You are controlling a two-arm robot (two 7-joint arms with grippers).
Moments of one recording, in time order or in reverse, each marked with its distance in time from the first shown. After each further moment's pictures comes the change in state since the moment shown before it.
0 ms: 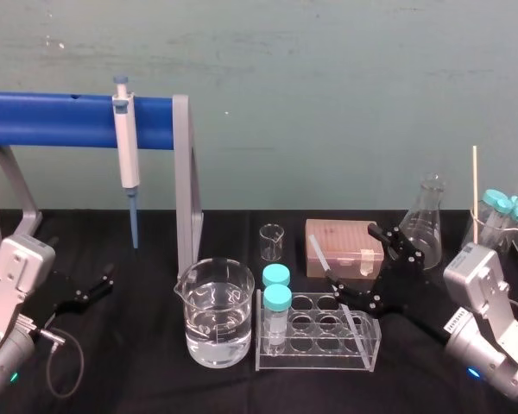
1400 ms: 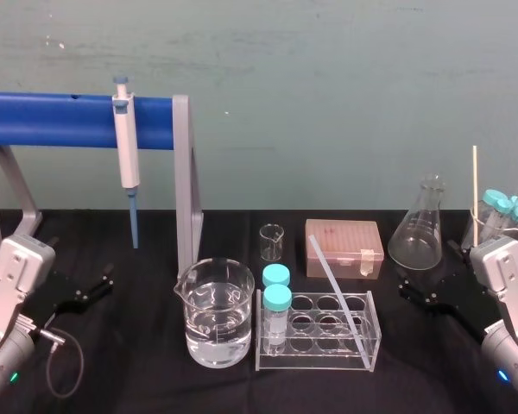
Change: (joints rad) left arm 0.000 0.000 0.000 0.000 0.000 0.000 0.000; right arm -0.010 0.011 0.007 0.085 0.055 0.195 -0.296
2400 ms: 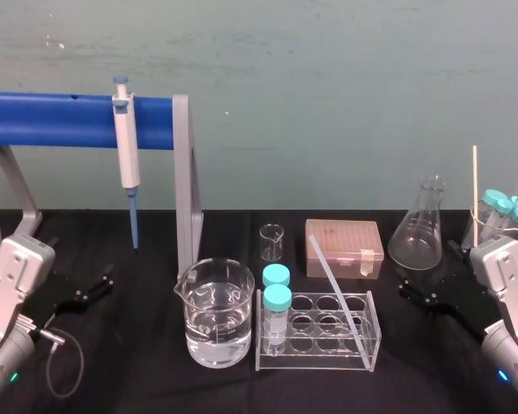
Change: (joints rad) left arm 0.000 0.000 0.000 0.000 0.000 0.000 0.000; right arm 0.000 0.000 0.000 0.000 0.000 0.000 0.000
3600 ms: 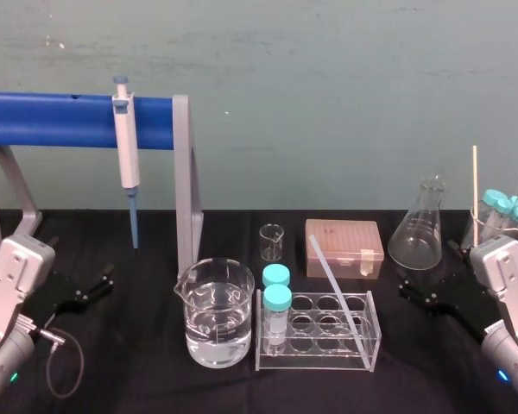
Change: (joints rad) left arm 0.000 0.000 0.000 0.000 0.000 0.000 0.000; right arm 0.000 0.000 0.000 0.000 0.000 0.000 0.000
